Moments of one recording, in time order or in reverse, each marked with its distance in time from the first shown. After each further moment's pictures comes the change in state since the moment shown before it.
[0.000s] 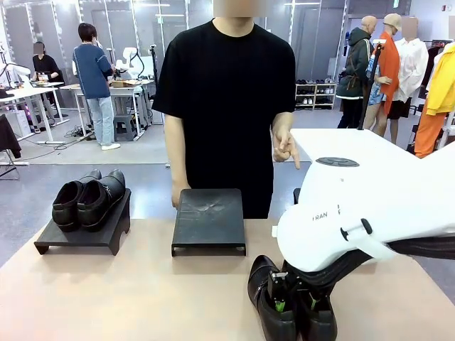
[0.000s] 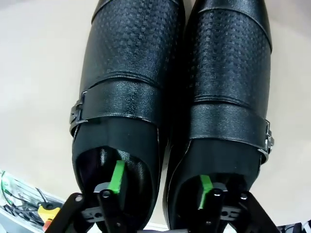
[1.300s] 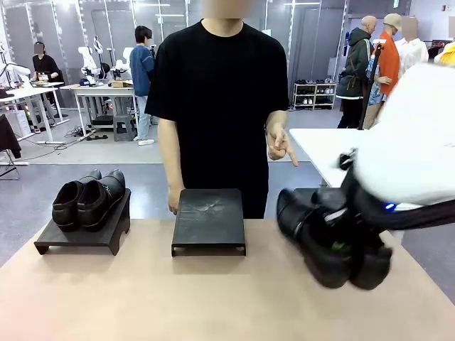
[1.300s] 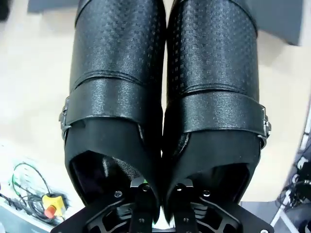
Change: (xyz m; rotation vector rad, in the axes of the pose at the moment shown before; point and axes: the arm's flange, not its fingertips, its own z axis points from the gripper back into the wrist) left arm 0.000 0.000 0.000 0.000 0.000 0.001; right arm -0.040 -0.068 0.175 0.010 -0.246 0.006
